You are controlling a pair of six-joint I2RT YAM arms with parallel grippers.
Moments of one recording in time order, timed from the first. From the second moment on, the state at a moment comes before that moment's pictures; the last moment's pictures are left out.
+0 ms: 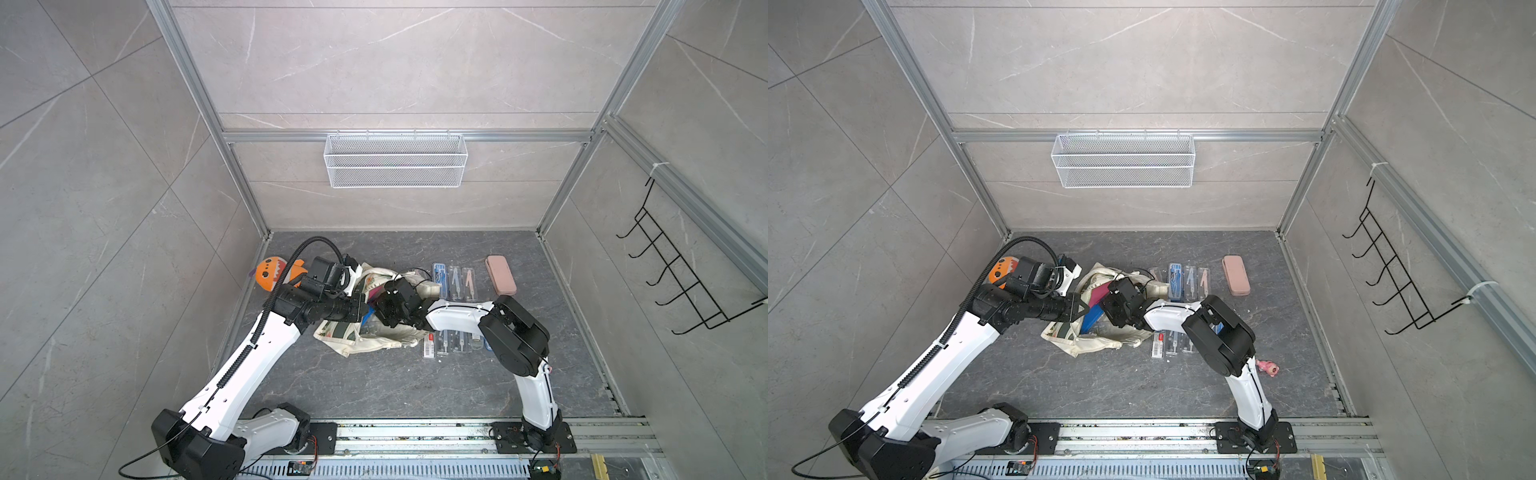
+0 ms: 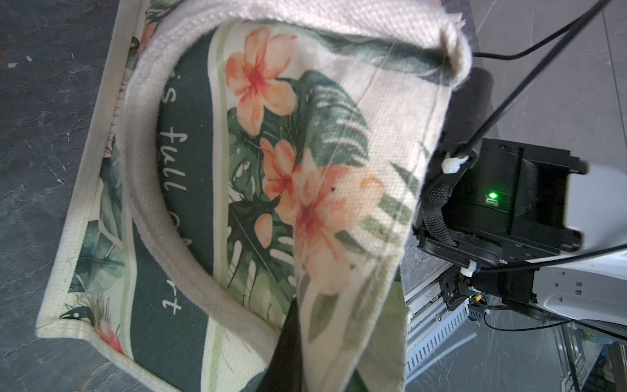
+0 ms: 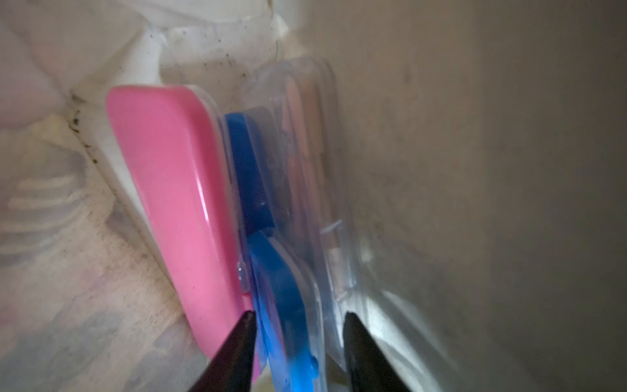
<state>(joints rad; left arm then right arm) -0.50 1.18 1.23 -0.99 0.30 -0.34 0.82 2.10 1.32 0.11 -0.12 1.57</state>
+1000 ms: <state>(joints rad) -0.50 1.20 1.23 -0.97 0.12 -0.42 0.79 1.75 1.18 0.06 -0.18 1.35</state>
